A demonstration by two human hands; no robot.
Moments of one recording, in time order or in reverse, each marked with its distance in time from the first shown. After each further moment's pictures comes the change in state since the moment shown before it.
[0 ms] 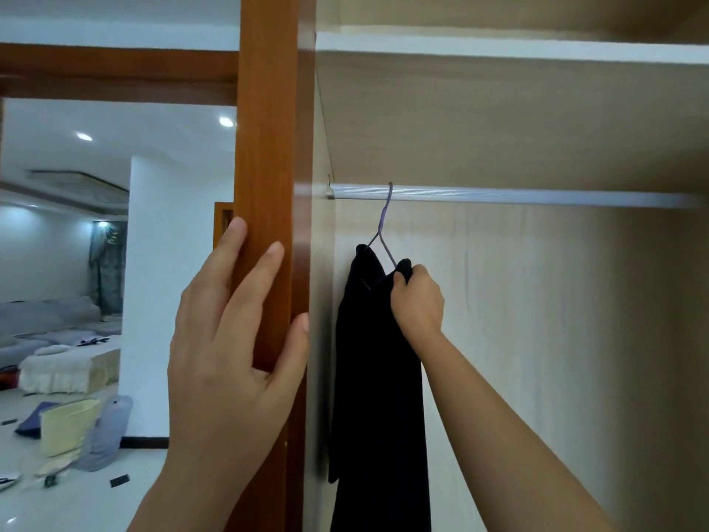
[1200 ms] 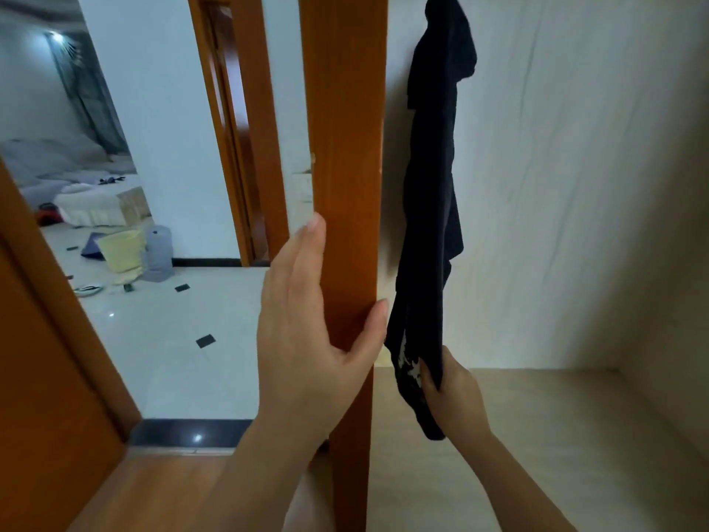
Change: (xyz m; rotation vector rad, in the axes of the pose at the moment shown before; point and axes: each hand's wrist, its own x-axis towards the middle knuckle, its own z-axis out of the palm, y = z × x) left_hand -0.147 0.000 -0.042 -0.153 -0.363 -0.356; right_hand -0.303 0.183 0.025 -0.215 -0.448 0.129
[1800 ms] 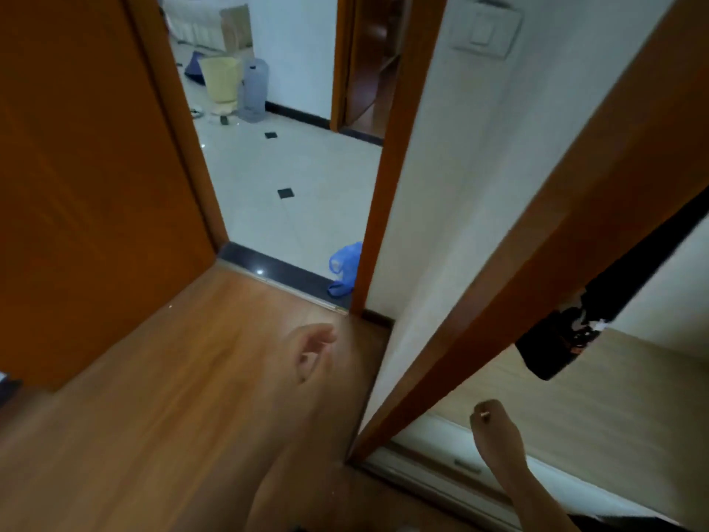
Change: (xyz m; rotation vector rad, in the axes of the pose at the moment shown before) left_hand -0.194 -0.109 -0.112 -0.073 -0.457 -0.994; right_hand -0.132 0.067 0.093 -0.181 -0.586 0.560
